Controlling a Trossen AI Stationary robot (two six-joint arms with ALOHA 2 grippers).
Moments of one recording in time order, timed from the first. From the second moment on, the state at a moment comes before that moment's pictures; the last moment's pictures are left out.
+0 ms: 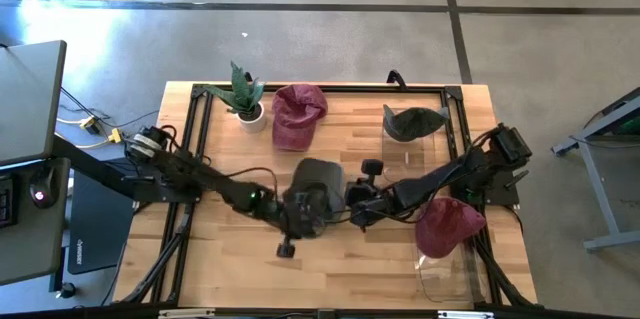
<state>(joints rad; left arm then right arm) -0.37 1.70 0.93 0.06 -0.03 -0.18 0.35 1.72 0.97 -0.30 0.73 0.22</state>
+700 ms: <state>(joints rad) -0.55 1.67 1.06 -0.67 -0.62 -0.35 0.40 1.84 0.97 0.25 0.26 0.05</state>
